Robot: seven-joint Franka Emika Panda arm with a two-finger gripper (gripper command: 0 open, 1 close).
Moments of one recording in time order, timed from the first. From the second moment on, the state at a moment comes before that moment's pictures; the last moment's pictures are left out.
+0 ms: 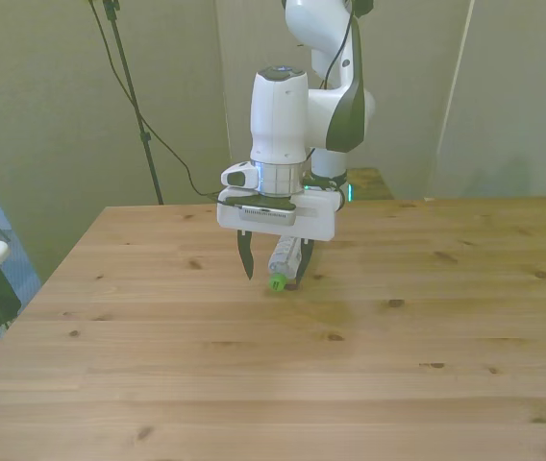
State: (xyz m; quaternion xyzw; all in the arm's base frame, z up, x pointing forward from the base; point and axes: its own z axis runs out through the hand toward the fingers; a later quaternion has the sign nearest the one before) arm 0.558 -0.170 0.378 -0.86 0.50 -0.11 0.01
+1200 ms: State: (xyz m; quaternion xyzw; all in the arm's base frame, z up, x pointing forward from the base) arm 0.556 -0.170 0.351 -0.86 0.51 -0.08 0.00
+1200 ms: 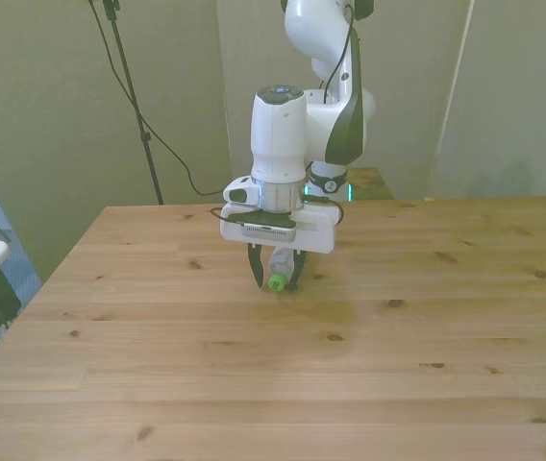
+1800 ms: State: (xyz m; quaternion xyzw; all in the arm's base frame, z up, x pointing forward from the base) arm 0.567 -0.161 0.352 -0.85 0.53 -0.06 0.01
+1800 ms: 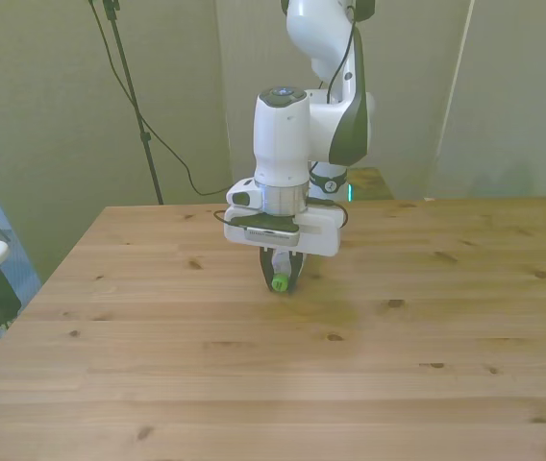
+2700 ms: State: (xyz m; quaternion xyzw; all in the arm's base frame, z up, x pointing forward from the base) arm 0.565 -0.040 0.470 -0.77 0.56 -0.30 0.05
